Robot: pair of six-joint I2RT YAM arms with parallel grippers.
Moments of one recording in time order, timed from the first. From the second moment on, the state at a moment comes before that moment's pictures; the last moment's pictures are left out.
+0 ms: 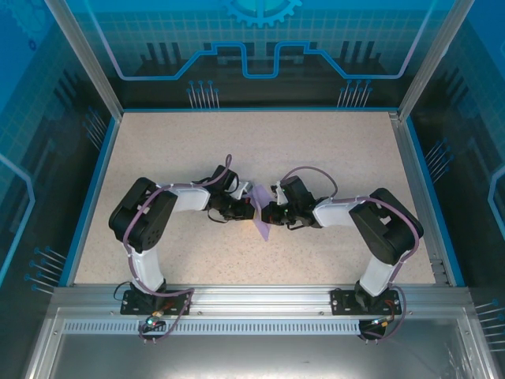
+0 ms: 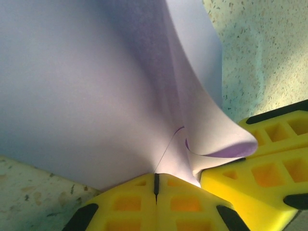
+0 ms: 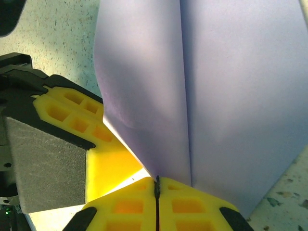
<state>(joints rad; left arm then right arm) -0.46 1.86 0.92 -0.16 0.62 -0.45 0.62 1.74 0.75 0.13 -0.42 0.71</state>
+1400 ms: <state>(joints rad) -0.42 1.86 0.86 -0.04 0.69 -0.53 0.64 1.82 0.77 0.22 -0.45 0.82</state>
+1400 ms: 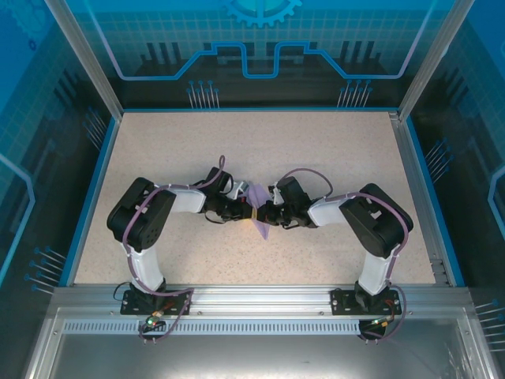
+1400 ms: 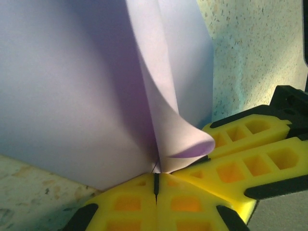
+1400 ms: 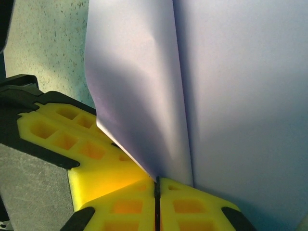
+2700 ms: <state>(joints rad) -0.39 1.77 0.85 -0.09 0.62 -0.62 0.65 1.83 0.80 0.20 -0.45 0.78</state>
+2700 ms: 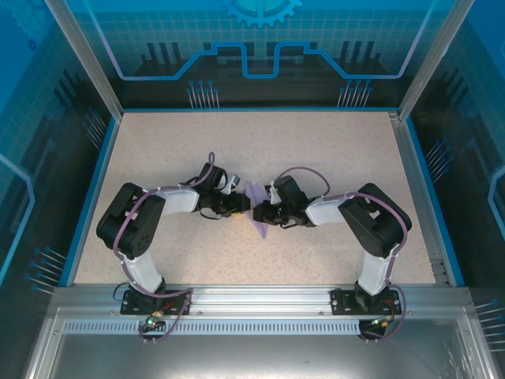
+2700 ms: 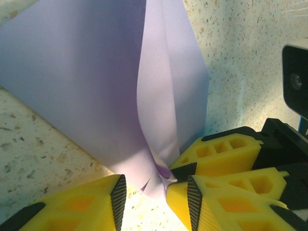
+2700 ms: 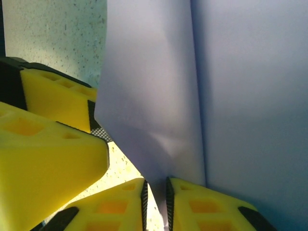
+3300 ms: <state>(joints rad) -0.39 1.77 0.89 -0.13 0.62 -0.62 0.65 1.83 0.79 0.22 -0.46 0.78</state>
